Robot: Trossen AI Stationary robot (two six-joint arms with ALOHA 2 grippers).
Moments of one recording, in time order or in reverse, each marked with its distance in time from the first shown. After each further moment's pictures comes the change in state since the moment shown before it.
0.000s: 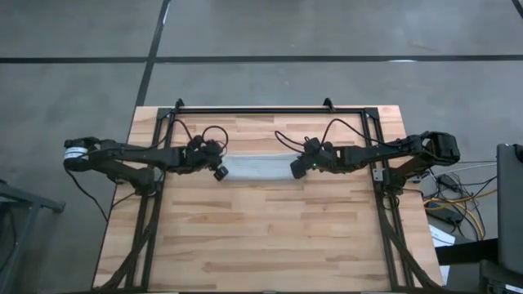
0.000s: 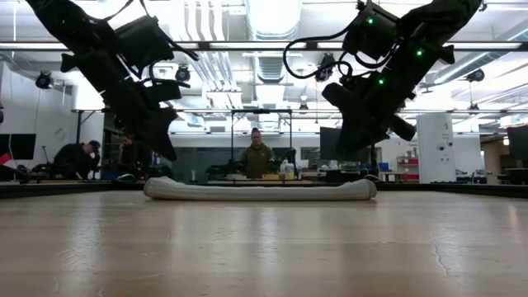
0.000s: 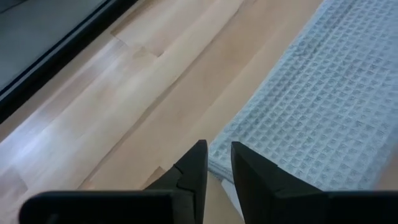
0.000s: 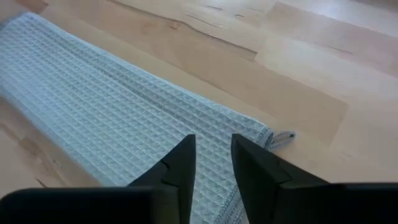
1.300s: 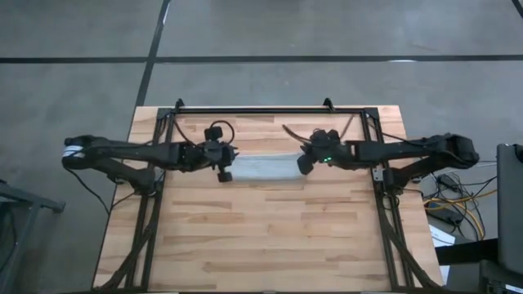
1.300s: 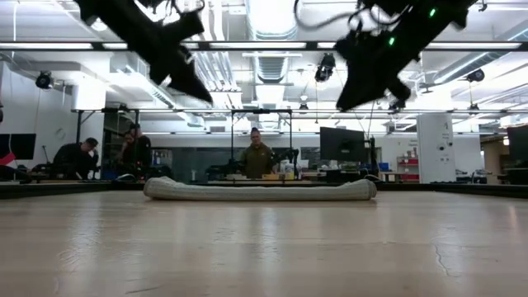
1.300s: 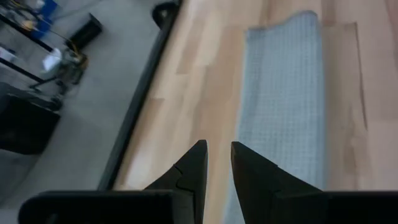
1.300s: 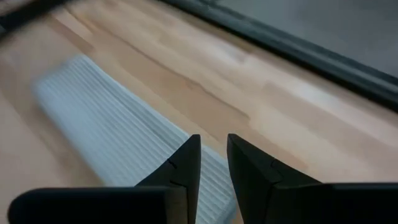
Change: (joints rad) left arm -0.111 -0.020 0.260 -0.039 0.024 0.547; right arm 0.023 -0.199 0.058 -0.083 0.076 -0.226
